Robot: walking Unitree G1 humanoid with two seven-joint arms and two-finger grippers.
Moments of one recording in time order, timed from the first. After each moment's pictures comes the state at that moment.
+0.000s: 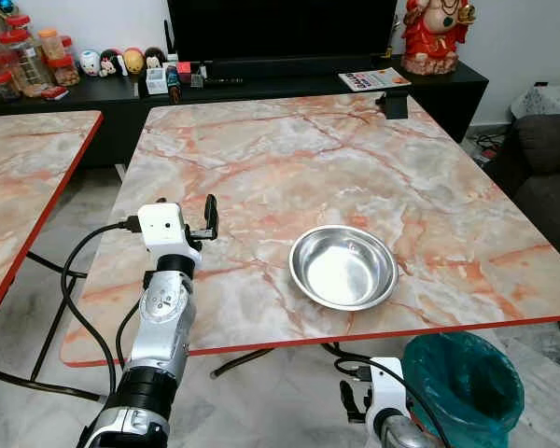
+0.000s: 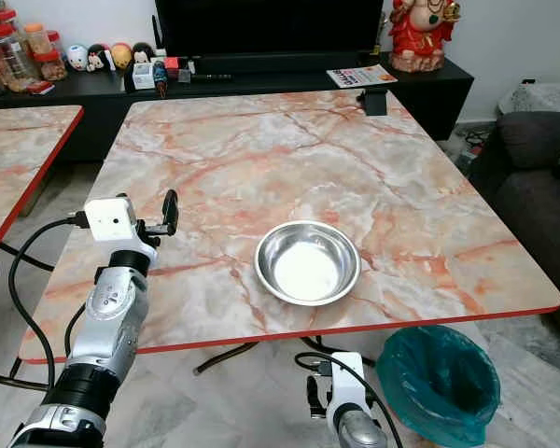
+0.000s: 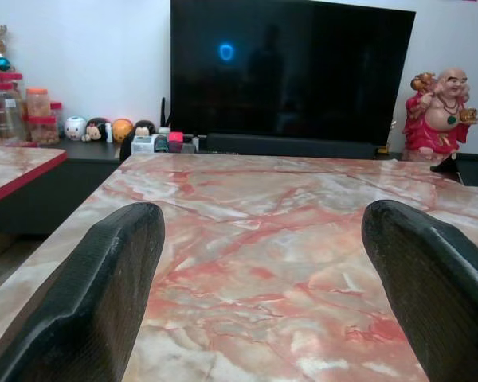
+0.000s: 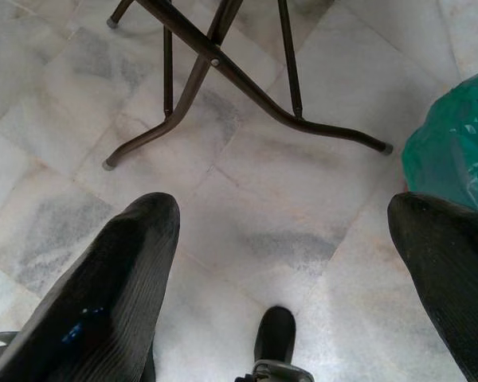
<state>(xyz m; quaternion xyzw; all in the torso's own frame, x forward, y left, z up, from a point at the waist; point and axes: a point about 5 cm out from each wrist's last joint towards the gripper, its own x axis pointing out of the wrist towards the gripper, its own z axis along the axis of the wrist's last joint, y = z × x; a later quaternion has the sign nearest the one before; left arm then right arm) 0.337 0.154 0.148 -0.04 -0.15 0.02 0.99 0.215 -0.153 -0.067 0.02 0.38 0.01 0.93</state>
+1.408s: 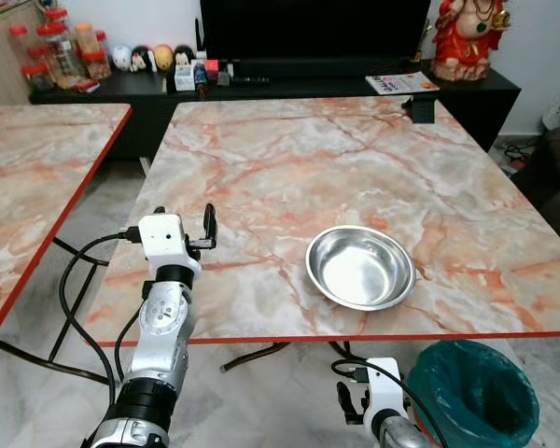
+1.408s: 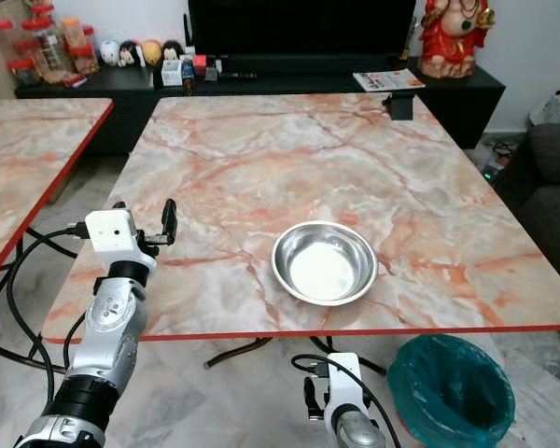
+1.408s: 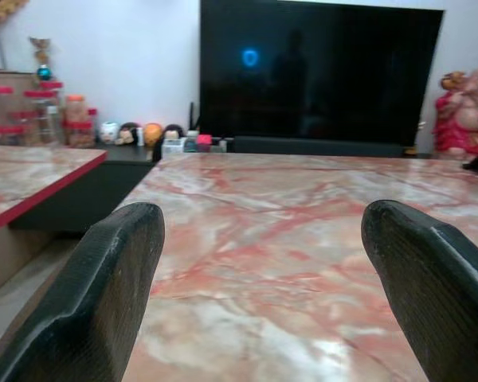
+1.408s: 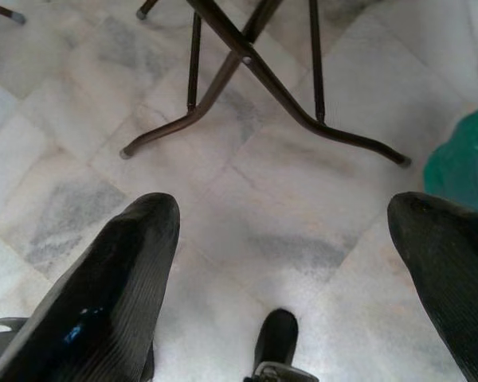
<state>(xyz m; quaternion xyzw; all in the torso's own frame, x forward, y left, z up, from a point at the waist) 0.329 0.150 0.137 -0.03 -0.15 0.02 0.99 0.213 -0.151 -0.068 0.01 0.38 0.02 0.93</state>
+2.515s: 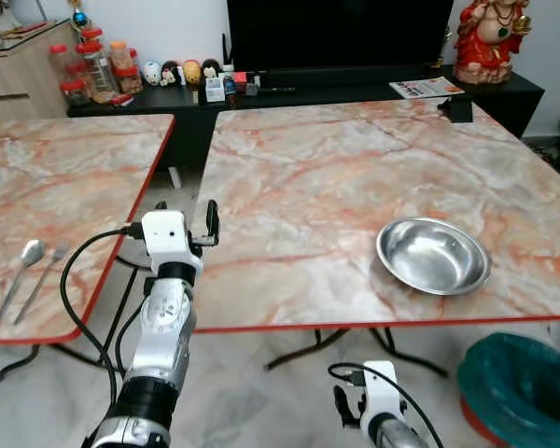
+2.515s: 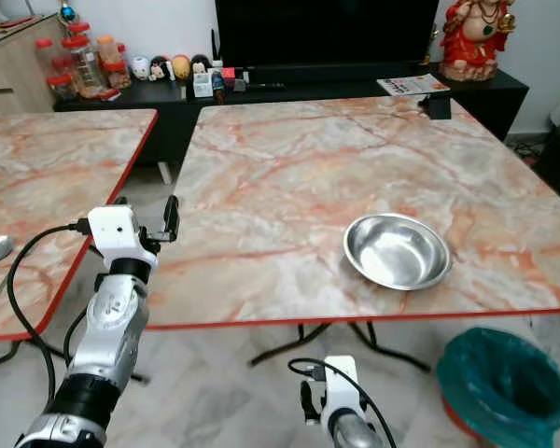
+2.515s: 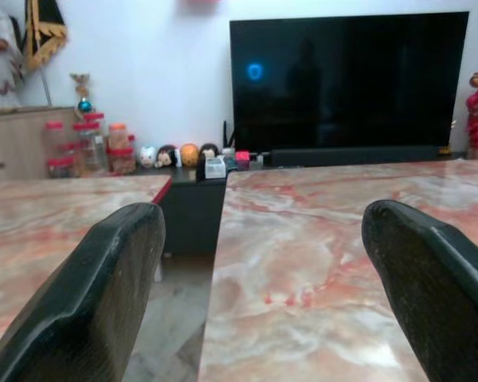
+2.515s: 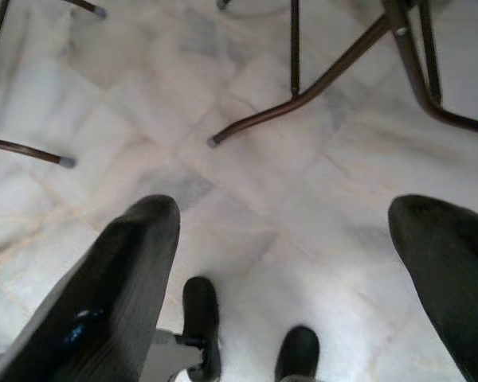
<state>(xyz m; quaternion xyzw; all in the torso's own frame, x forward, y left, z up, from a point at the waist) 0.330 0.147 0.145 -0.02 -0.16 0.01 0.99 0.212 -0.150 -0.069 0.01 0.38 0.03 0.93</state>
